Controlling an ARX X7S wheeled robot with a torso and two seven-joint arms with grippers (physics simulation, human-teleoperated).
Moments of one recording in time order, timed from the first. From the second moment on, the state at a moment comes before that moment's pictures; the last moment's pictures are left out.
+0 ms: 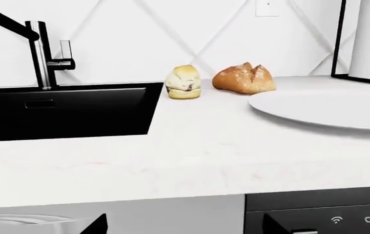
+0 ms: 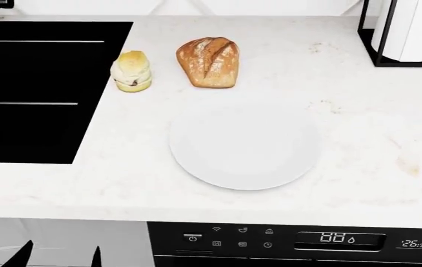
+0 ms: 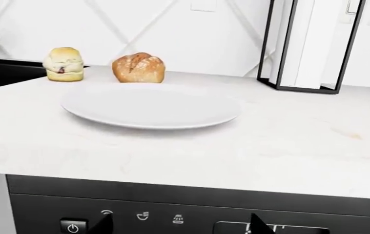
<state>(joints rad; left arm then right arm) -0.02 -0.14 0.19 0.00 -0.10 0.08 -0.14 -0.01 0.14 -0.19 -0.05 0.05 -0.01 0.19</state>
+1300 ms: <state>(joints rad) -0.52 -0.19 -0.06 0.40 -0.20 -0.85 0.01 0.58 0.28 0.20 -0.70 0.24 1.13 -0.20</state>
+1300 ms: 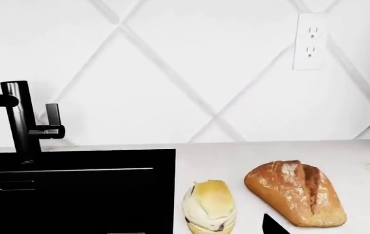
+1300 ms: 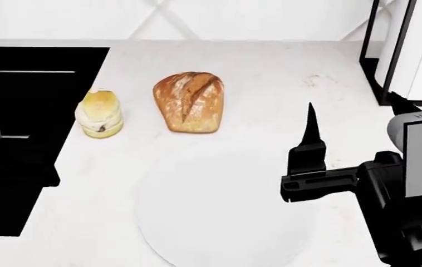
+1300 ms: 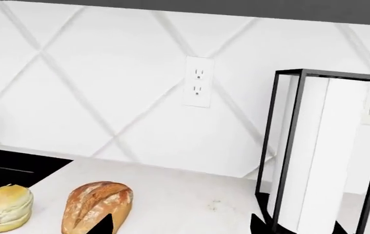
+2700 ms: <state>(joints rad) -0.48 -0.24 -0.06 0.40 -0.25 -0.84 0.00 1.09 0.11 0.03 0.31 0.32 1.14 -0.30</state>
